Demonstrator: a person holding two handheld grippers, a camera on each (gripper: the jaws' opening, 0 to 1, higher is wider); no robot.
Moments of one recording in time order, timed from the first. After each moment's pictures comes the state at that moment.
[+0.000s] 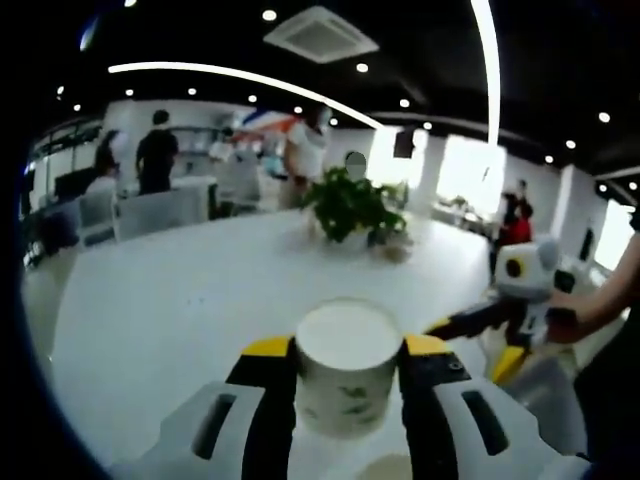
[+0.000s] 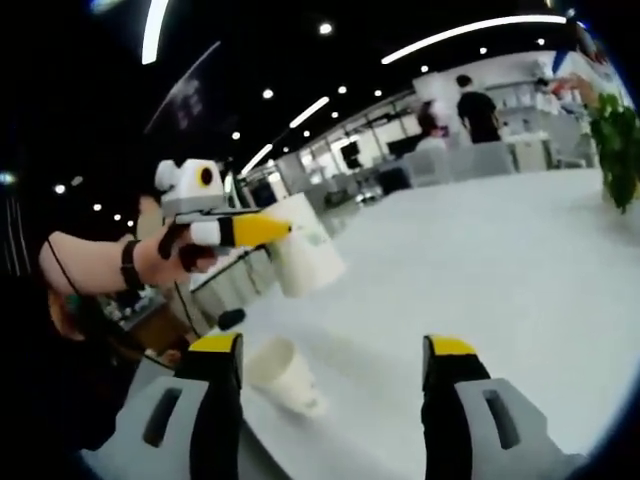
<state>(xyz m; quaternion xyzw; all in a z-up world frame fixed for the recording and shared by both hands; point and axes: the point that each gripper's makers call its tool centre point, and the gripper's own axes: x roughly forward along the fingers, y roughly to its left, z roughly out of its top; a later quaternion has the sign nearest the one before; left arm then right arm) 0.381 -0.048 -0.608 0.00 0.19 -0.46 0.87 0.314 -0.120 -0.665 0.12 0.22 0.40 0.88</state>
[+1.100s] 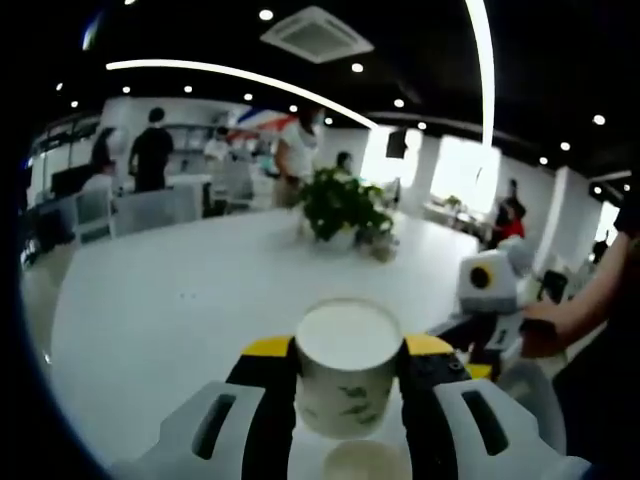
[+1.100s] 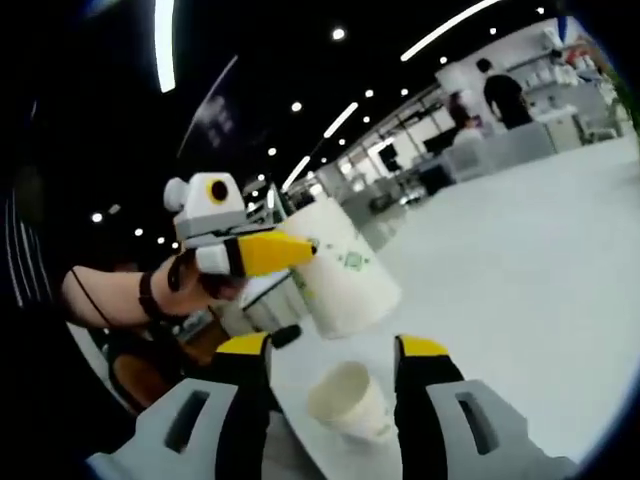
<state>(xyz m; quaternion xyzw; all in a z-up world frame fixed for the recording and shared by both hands) 0.348 -0.046 -0.597 -0.01 0.19 -0.47 0.86 0.299 -0.056 -0.645 0.20 0.20 0.48 0.83</state>
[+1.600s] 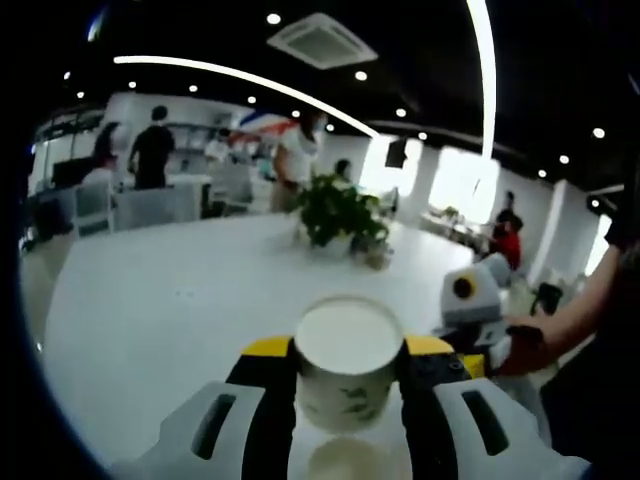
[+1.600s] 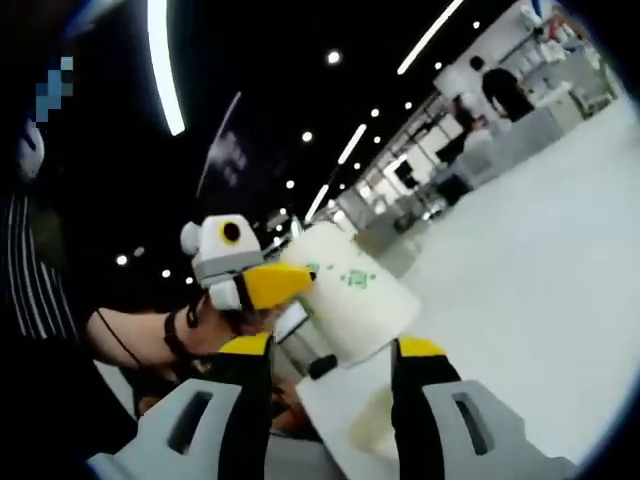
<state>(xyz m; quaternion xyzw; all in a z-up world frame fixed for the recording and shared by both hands) 0.339 -0.043 -0.585 -0.04 0.19 -0.48 0.86 0.299 -0.050 -0.615 0.31 0.15 0.51 0.79</state>
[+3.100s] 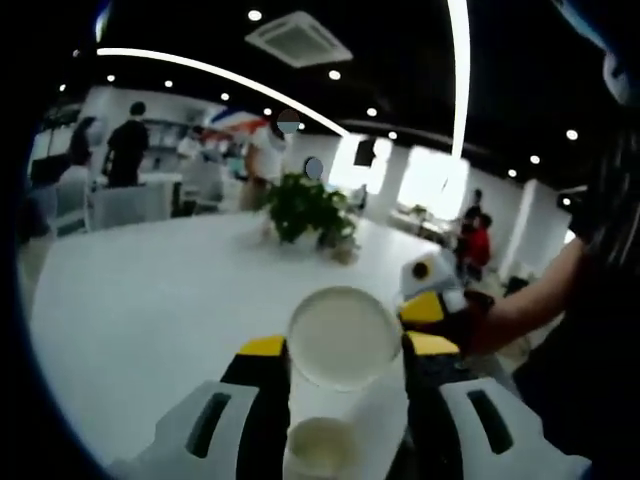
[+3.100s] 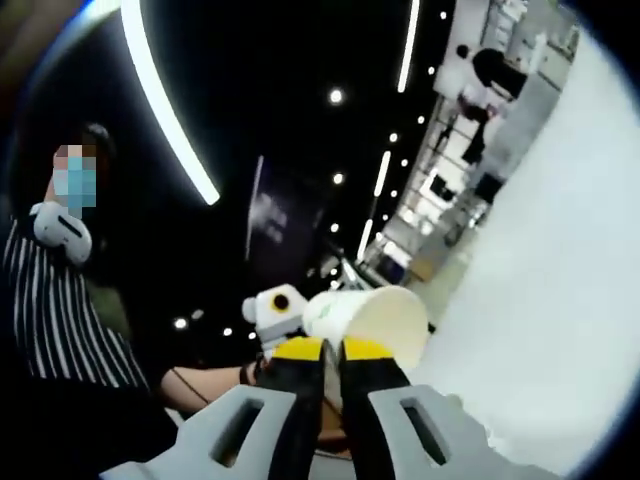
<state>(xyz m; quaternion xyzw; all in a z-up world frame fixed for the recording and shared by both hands) 0.305 -0.036 -0.588 -0.04 0.18 -0.54 0.82 0.281 -0.070 -0.579 0.42 0.11 0.56 0.70</state>
